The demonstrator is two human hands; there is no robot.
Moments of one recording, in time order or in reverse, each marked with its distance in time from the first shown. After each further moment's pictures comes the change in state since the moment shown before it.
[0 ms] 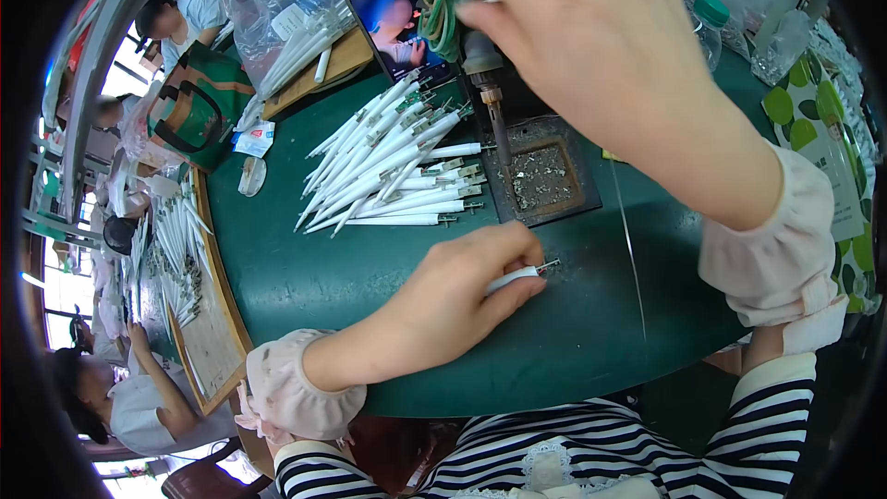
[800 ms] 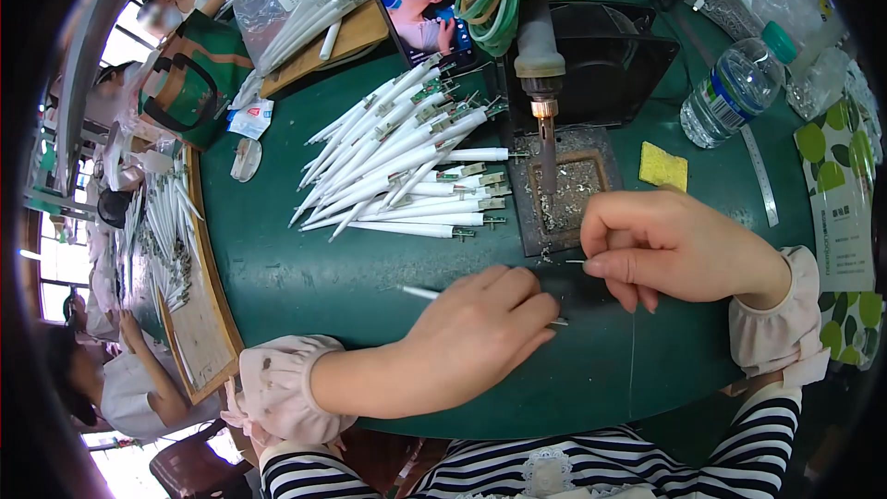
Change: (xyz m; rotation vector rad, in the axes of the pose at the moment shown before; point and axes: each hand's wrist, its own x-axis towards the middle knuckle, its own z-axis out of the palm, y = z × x) left_hand -0.010 -0.030 0.018 0.268 0.022 0.117; right_hand -0.072 0.021 0.027 1.231 -1.091 0.508
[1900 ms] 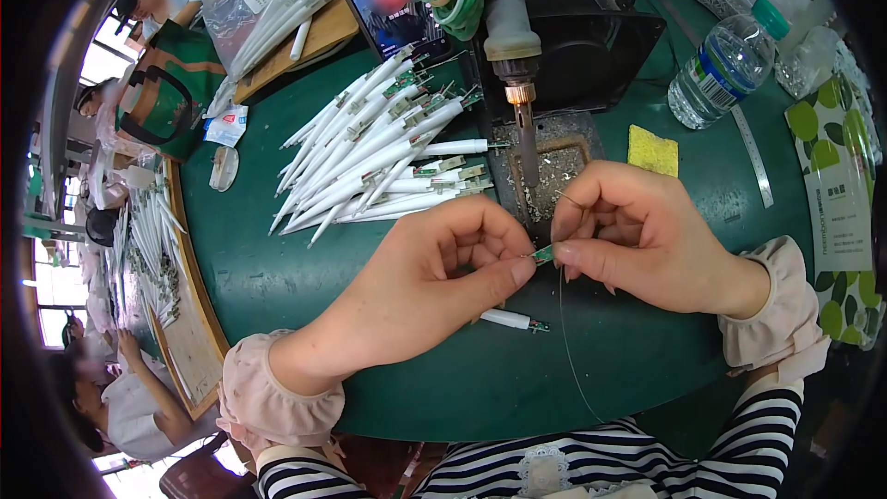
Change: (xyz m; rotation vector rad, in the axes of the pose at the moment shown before) left_hand 0.022 -0.012 -0.039 -1.013 -0.012 -0.507; right_hand 0.010 0.018 0.031 0.366 0.326 -0.245
